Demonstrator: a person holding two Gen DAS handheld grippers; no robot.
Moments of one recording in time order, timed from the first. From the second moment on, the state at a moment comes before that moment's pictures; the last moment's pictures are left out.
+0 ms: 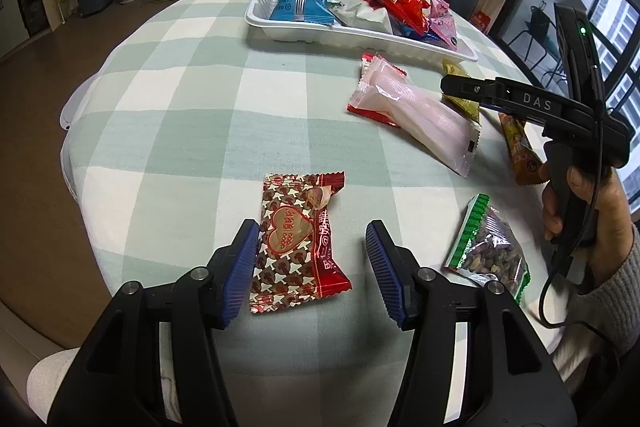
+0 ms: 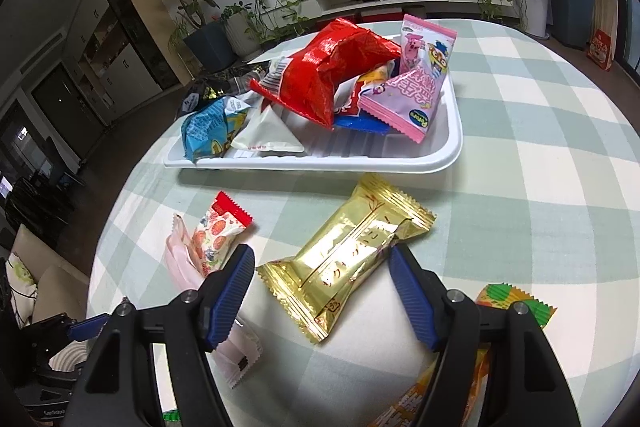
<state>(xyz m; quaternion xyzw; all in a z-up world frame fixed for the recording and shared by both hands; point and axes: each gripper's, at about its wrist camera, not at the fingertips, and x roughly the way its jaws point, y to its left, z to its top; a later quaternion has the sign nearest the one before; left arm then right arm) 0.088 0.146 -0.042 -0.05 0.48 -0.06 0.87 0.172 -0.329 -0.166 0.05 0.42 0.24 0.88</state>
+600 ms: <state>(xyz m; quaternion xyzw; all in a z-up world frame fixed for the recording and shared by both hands) 0.083 0.148 -0.044 -0.03 0.46 -0.05 0.89 0.177 -0.337 -0.167 0.05 0.43 0.23 0.87</state>
